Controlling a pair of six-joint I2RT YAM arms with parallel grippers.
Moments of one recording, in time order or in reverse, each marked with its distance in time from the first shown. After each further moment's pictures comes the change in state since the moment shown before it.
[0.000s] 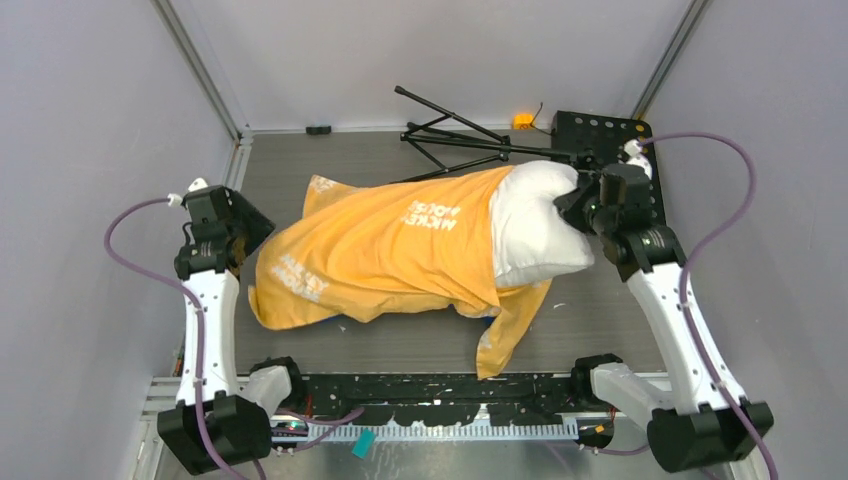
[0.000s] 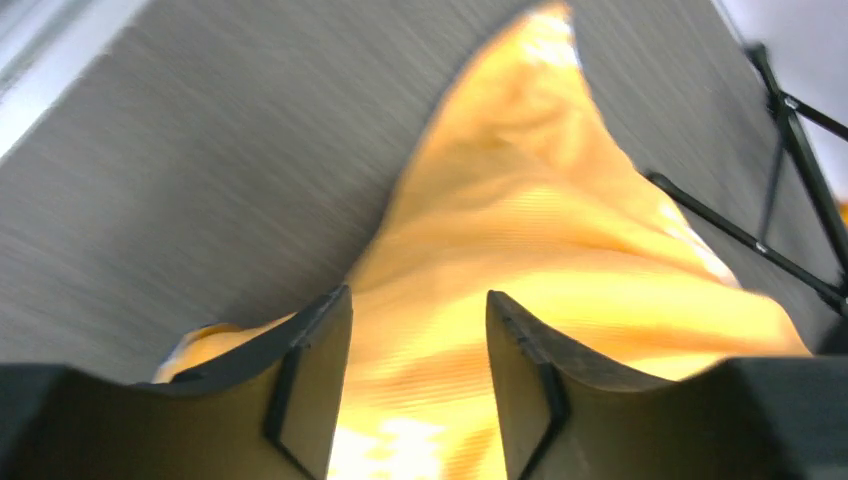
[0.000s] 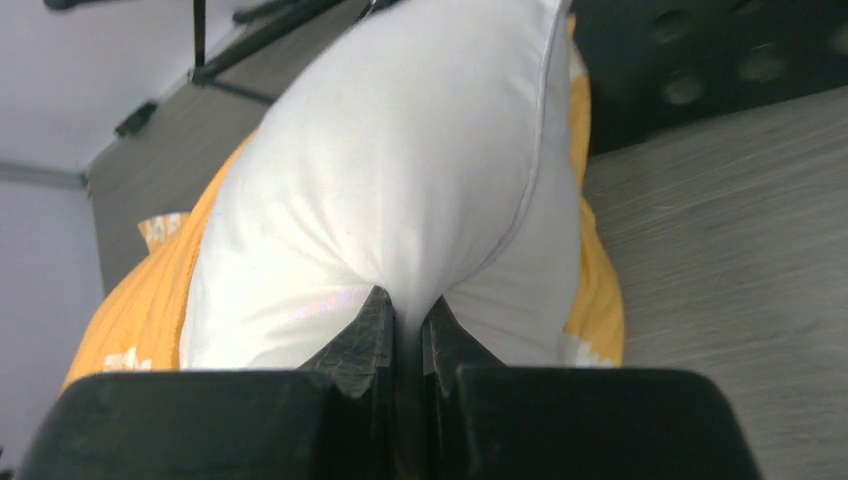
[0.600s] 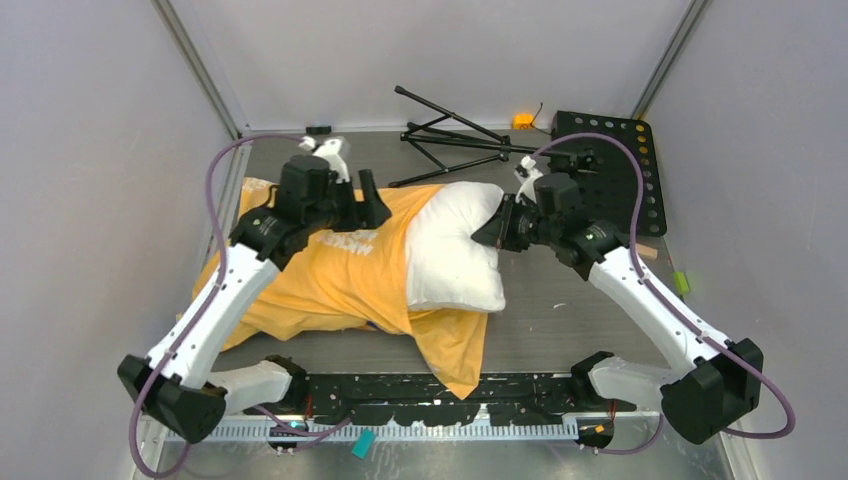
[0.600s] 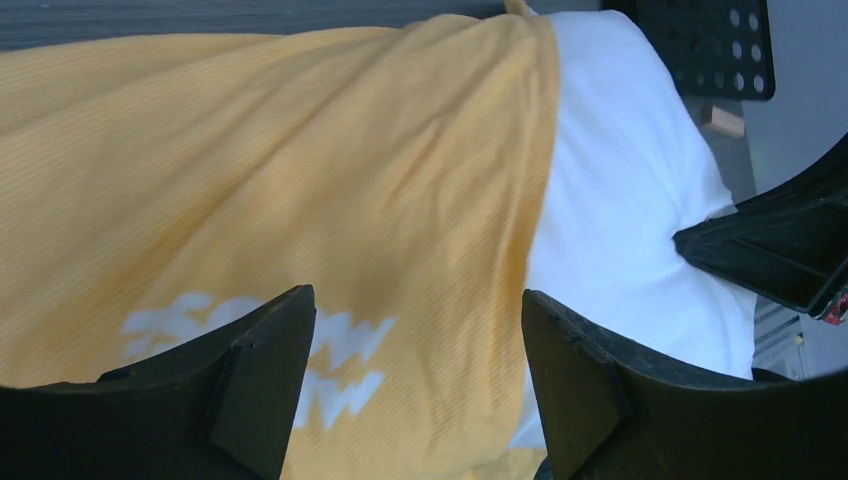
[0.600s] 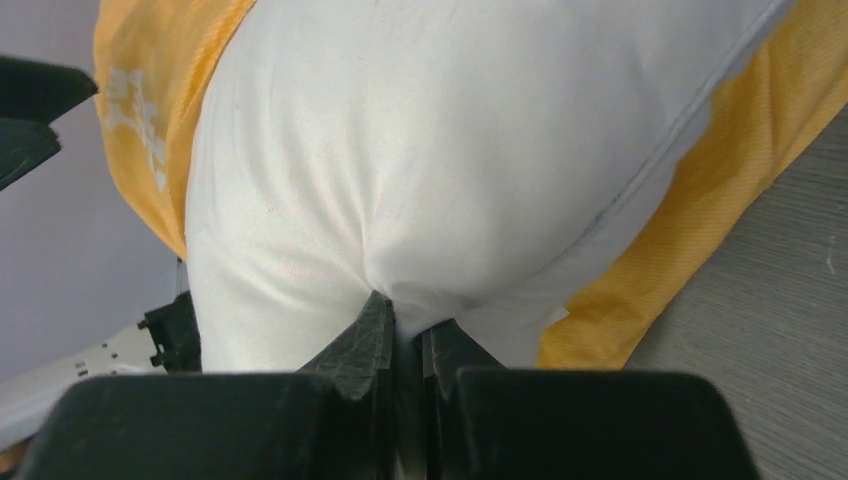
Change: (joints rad) left arm -0.681 0.148 0.266 0.003 0.171 0.128; right arm 0.279 0.200 -0.086 0.194 -0.493 -0.042
